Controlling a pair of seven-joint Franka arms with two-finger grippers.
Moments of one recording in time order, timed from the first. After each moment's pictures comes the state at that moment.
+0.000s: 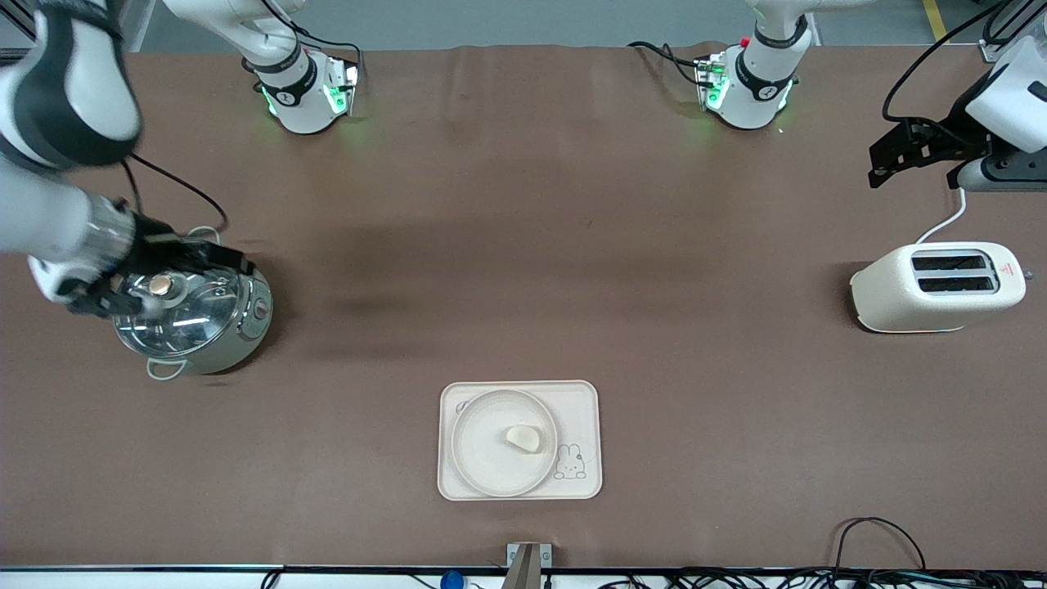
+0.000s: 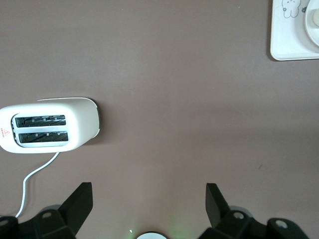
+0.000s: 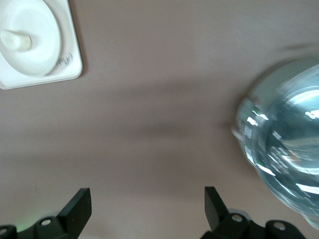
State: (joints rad) left arm 0.01 -0.06 -0.14 -1.55 0.00 1.47 -0.08; right arm 0.15 0.18 -0.09 -1.75 0.33 1.82 0.06
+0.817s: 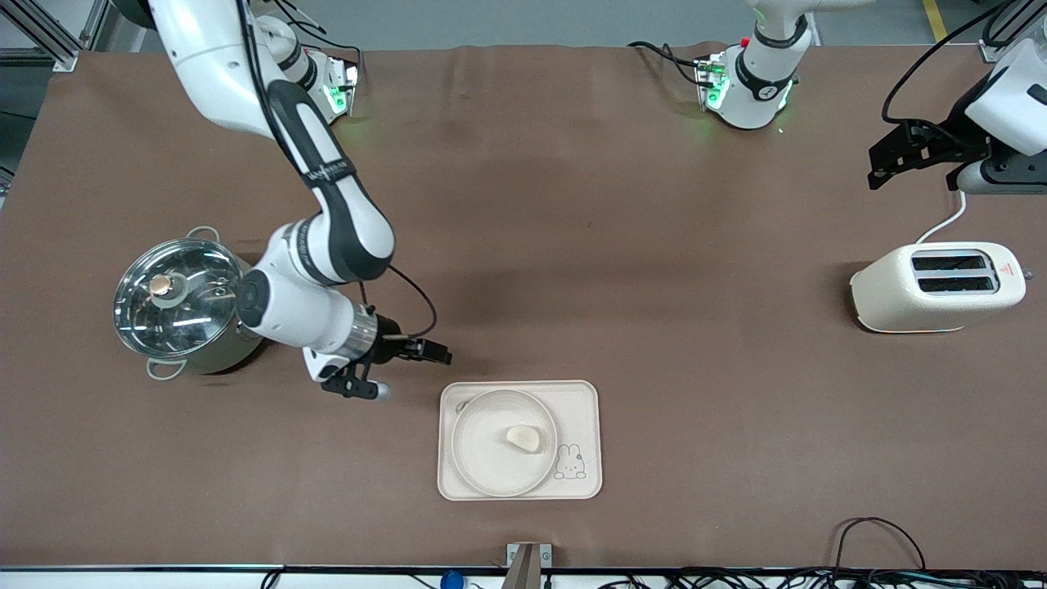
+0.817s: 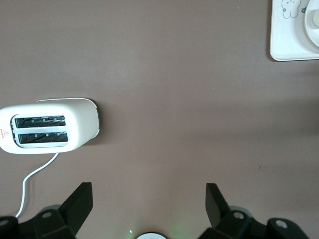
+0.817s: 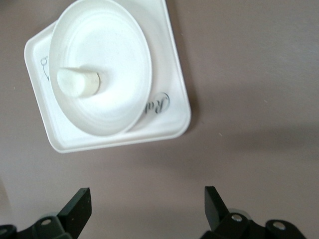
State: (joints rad) left arm 0.01 -0.05 -0.14 -1.54 0.00 1.47 -0.08; right arm 0.47 0.66 -0.08 -1.55 0.67 2.33 0.20
